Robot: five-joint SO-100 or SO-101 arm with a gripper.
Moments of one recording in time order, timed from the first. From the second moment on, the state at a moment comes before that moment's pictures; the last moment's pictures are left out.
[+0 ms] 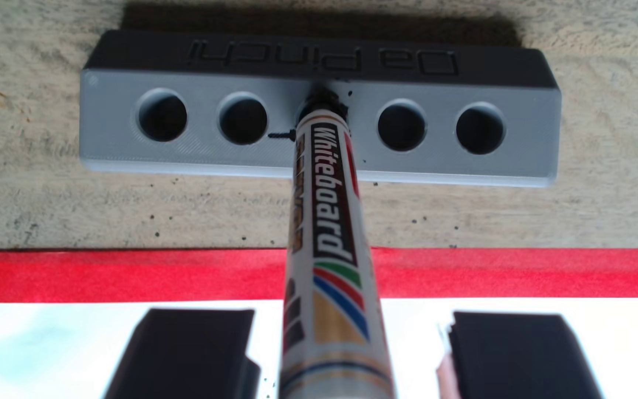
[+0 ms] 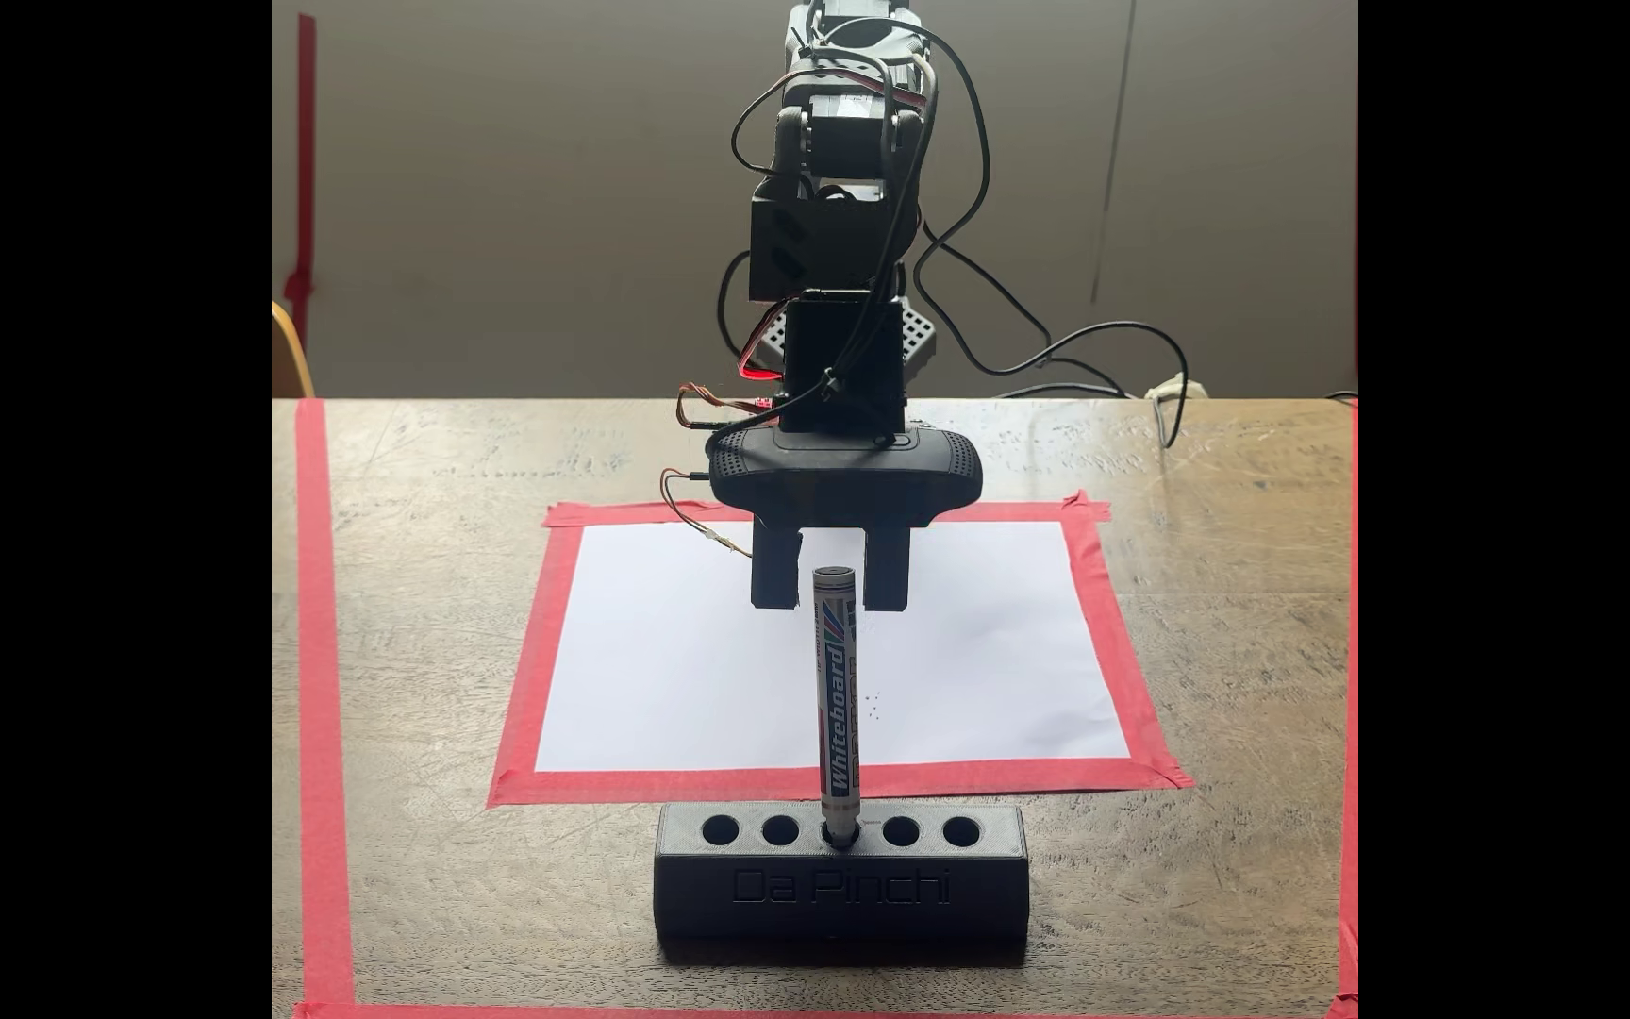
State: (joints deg) arm 7.4 80.1 79.8 69.3 -6.2
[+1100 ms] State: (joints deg) arm 7.5 80.1 80.1 69.4 -6.2
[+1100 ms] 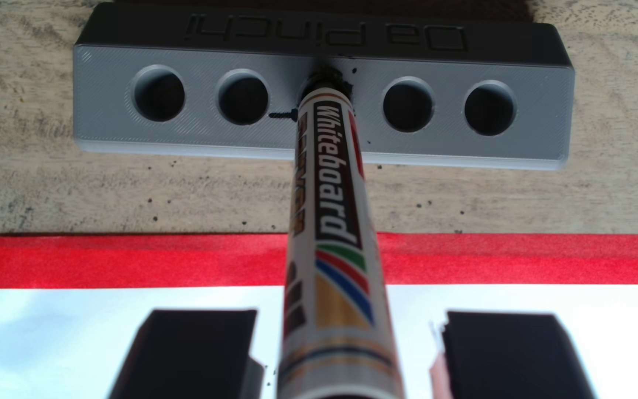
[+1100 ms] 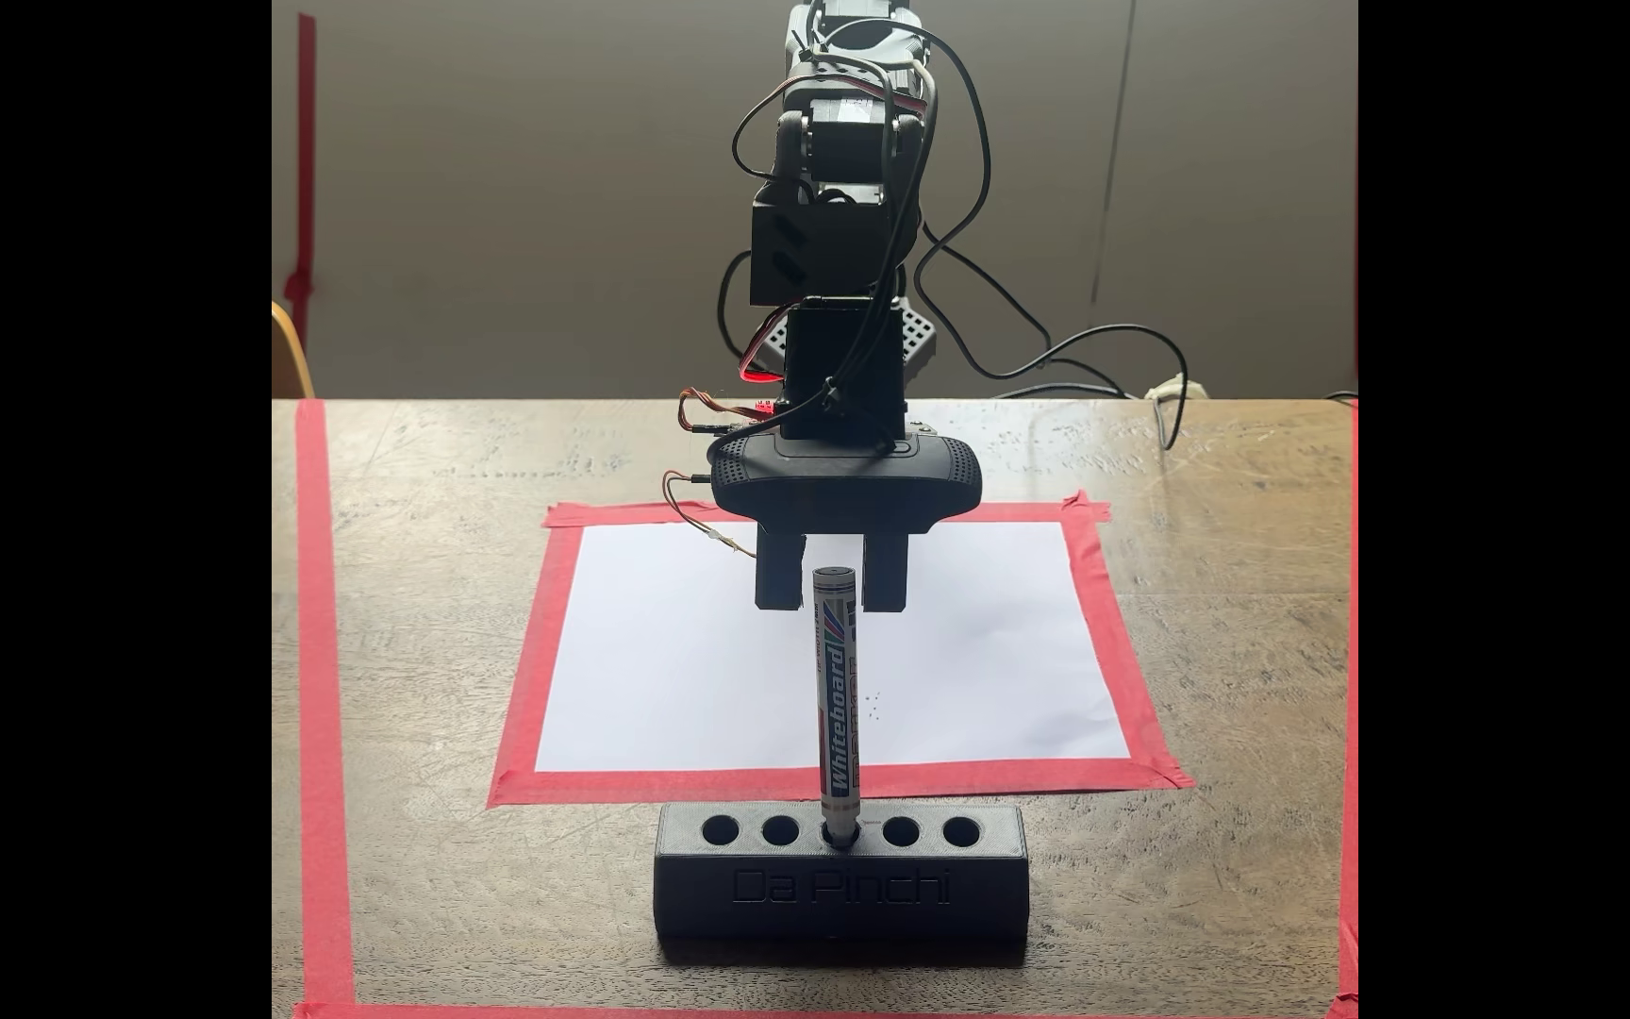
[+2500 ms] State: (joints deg) arm 7.7 78.0 79.9 69.2 -6.2
